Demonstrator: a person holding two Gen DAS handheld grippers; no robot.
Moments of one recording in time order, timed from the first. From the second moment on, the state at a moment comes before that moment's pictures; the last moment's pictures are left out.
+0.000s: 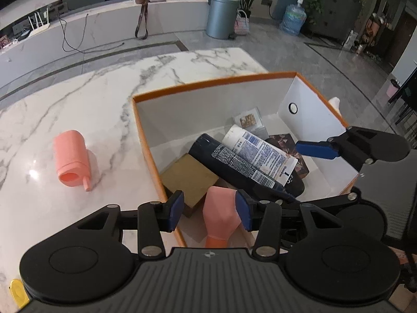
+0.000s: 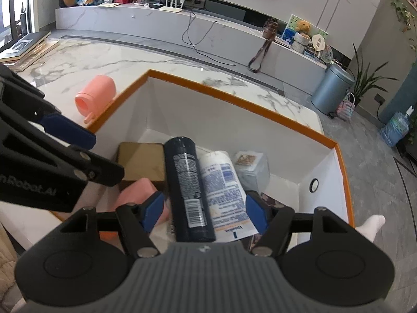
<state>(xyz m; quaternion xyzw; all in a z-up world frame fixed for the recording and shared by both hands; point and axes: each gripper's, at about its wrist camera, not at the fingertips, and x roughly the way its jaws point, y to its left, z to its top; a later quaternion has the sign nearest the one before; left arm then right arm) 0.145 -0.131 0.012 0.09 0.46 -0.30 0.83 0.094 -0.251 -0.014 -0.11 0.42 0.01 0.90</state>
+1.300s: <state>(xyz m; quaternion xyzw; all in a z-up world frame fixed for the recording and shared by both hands) 0.166 0.115 -0.009 0.03 0.53 -0.03 0.85 0.121 -0.089 -0.008 -0.09 0.41 0.14 0.90</state>
